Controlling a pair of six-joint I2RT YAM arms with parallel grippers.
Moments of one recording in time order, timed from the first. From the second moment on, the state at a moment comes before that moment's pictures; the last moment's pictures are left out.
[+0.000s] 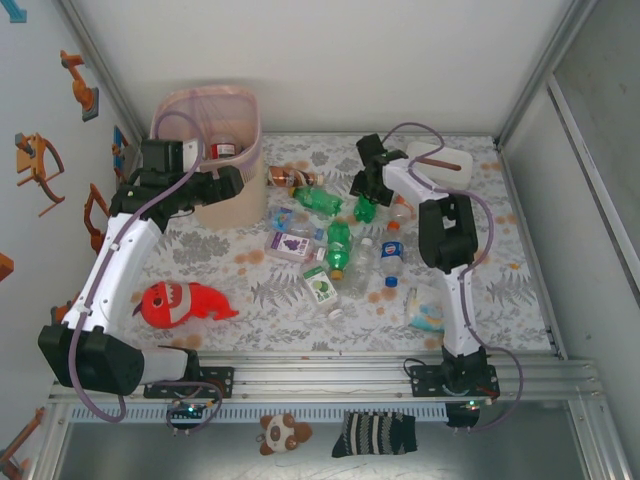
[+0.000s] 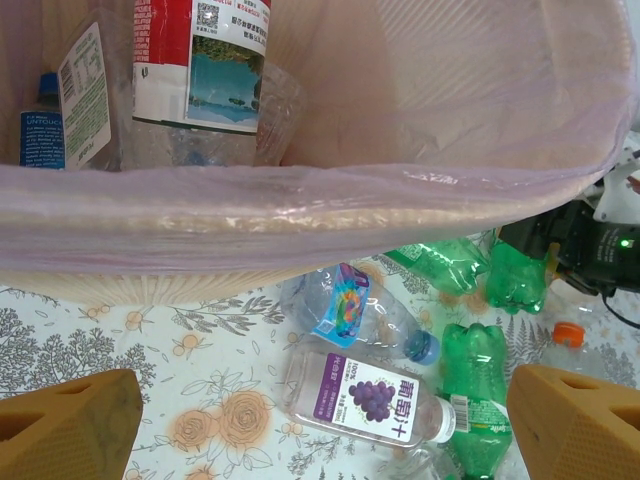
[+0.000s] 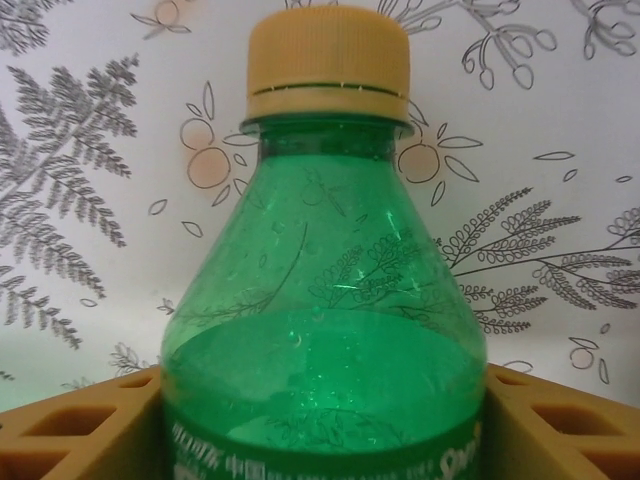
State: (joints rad) left arm -0.21 1.31 1.34 -0.78 0.18 -0.37; right arm 0.37 2.33 1.93 -0.80 0.08 0.64
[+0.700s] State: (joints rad) left arm -0.21 1.27 1.26 -0.65 0.35 -0.38; right arm 0.39 2.04 1.77 -0.72 0.09 0.59
